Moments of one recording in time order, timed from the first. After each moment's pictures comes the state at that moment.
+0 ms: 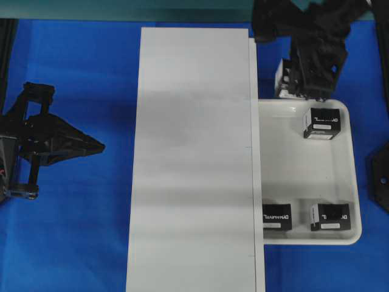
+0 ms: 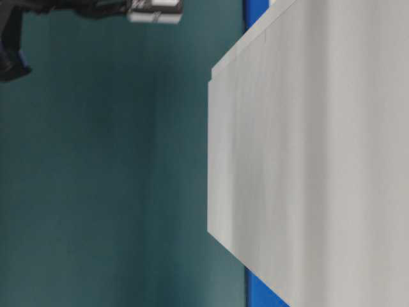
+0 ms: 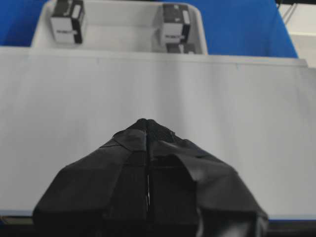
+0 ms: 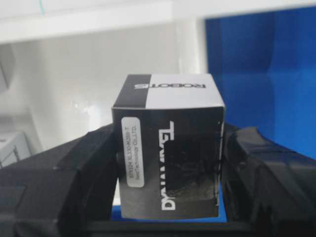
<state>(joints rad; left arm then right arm) -0.03 -0.77 0.92 0.01 0.13 -0.07 -0.53 -0.17 0.31 0.18 1.28 -0.46</state>
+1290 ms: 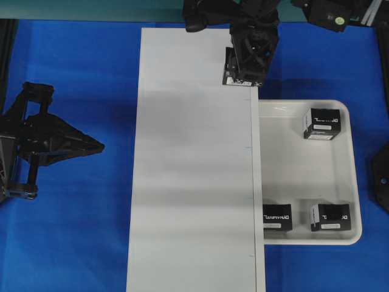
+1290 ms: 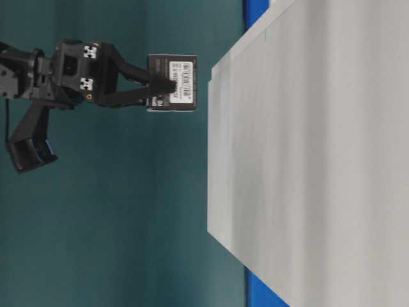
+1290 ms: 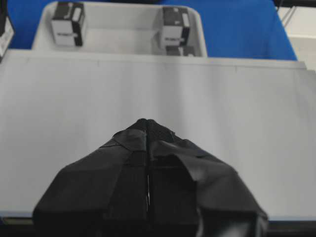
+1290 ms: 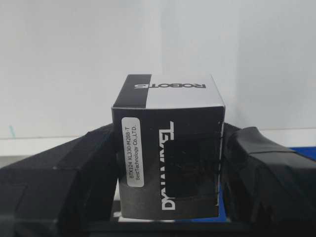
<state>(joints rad) -0.03 -0.78 0.92 0.01 0.13 -0.07 -0.48 0.16 0.02 0.17 1.25 -0.46</state>
